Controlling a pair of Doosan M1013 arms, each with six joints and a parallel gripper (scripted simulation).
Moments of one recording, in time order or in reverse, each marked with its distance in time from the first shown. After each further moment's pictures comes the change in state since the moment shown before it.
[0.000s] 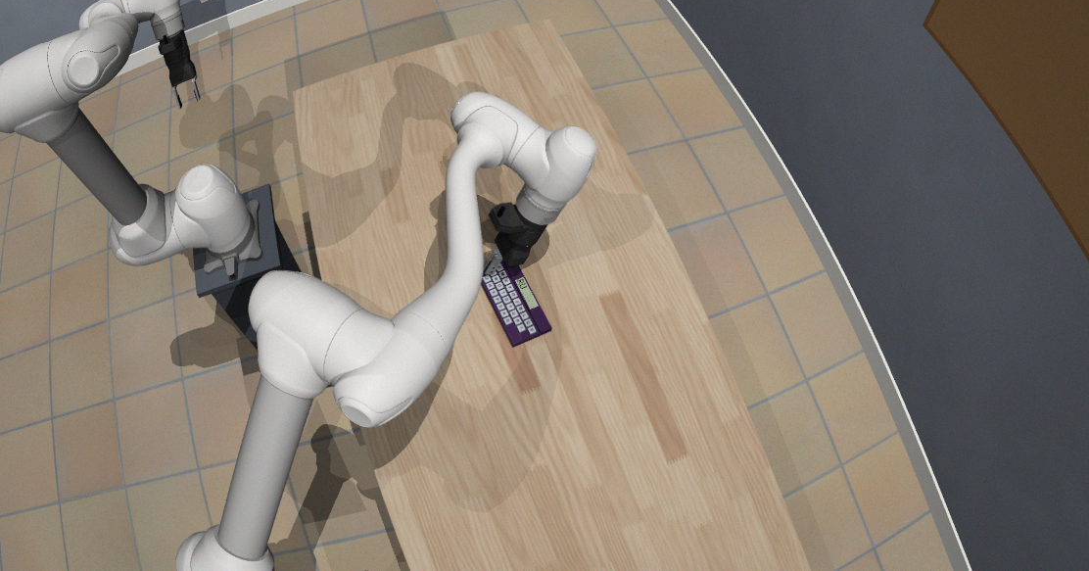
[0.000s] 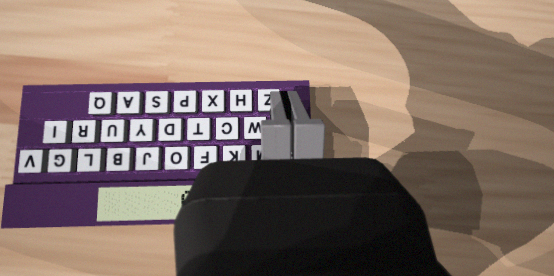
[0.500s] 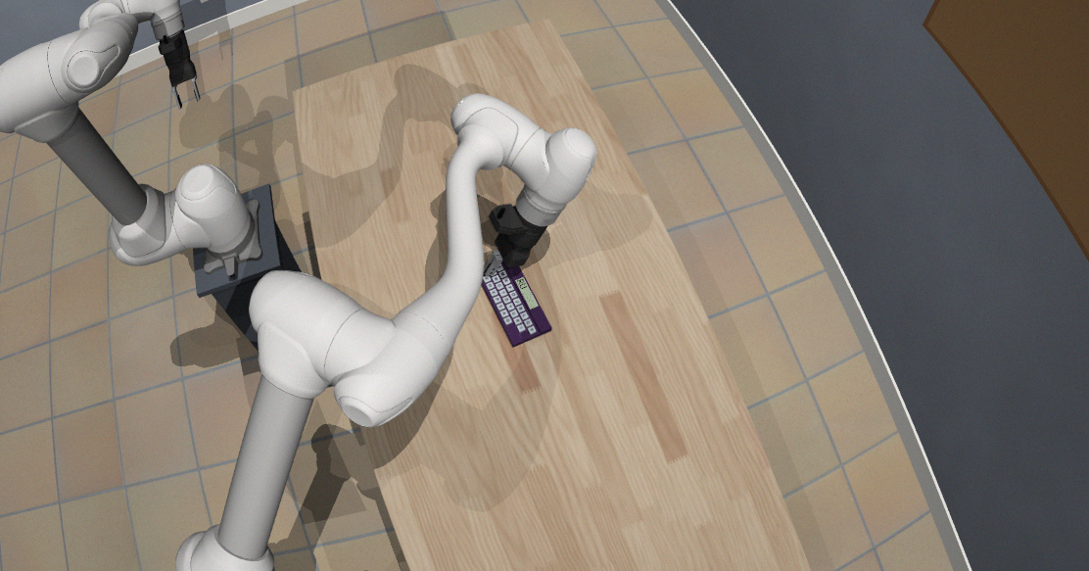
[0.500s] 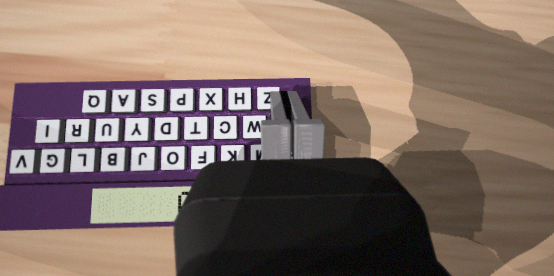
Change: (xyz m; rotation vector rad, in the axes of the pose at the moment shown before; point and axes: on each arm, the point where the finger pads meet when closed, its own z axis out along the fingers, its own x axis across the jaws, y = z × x) left arm 0.000 0.000 0.000 0.000 0.000 0.000; right arm 0.000 0.002 0.005 0.000 0.000 0.000
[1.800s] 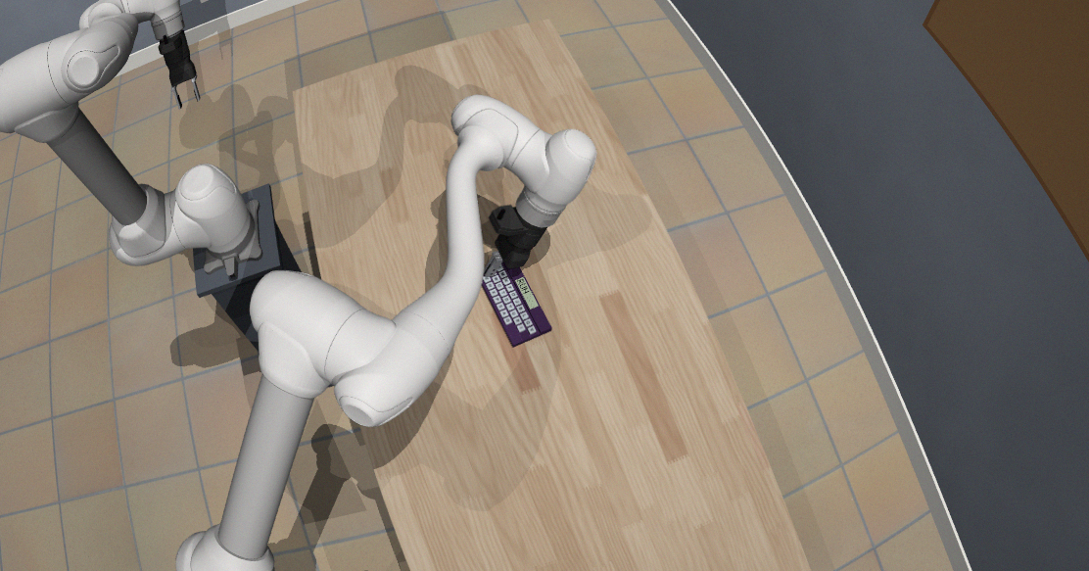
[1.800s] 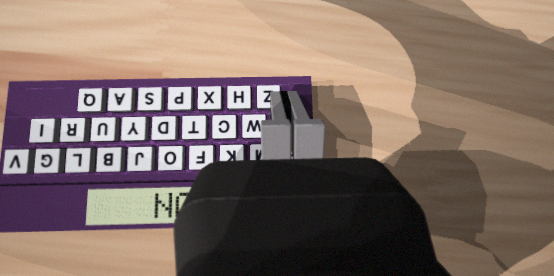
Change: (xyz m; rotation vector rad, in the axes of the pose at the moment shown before) left arm 0.000 0.000 0.000 0.000 0.000 0.000; right arm 0.000 0.002 0.004 0.000 0.000 0.000
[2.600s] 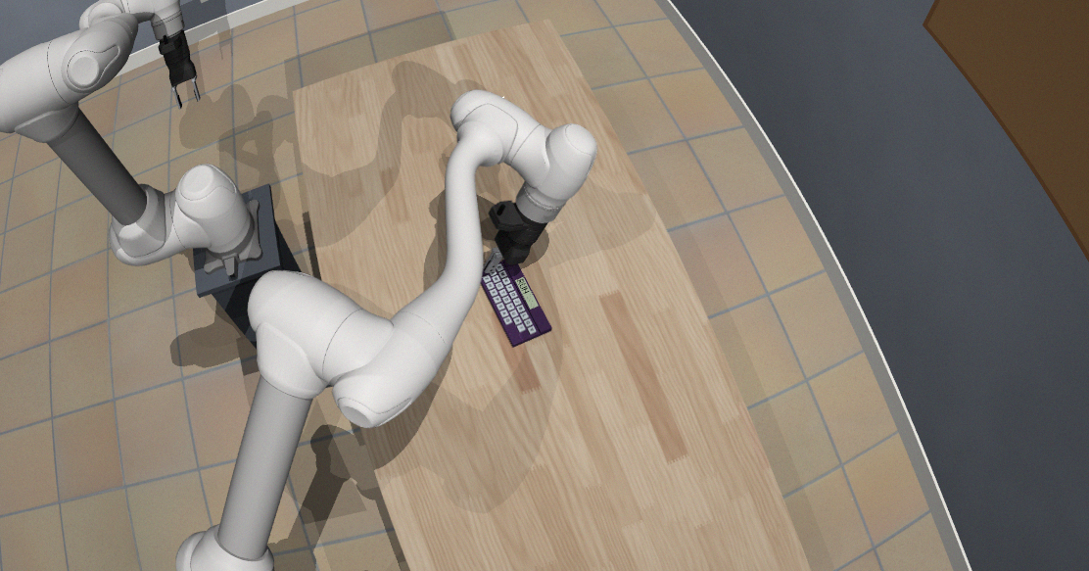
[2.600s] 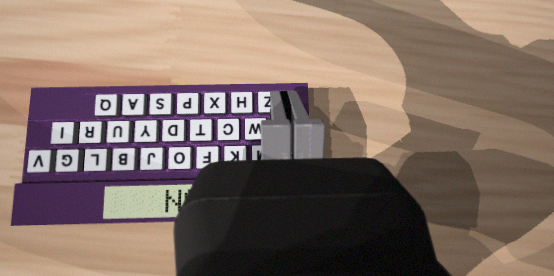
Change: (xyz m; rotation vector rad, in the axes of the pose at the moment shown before) left arm 0.000 0.000 0.000 0.000 0.000 0.000; right arm 0.000 -0.007 -0.015 0.000 0.000 0.000
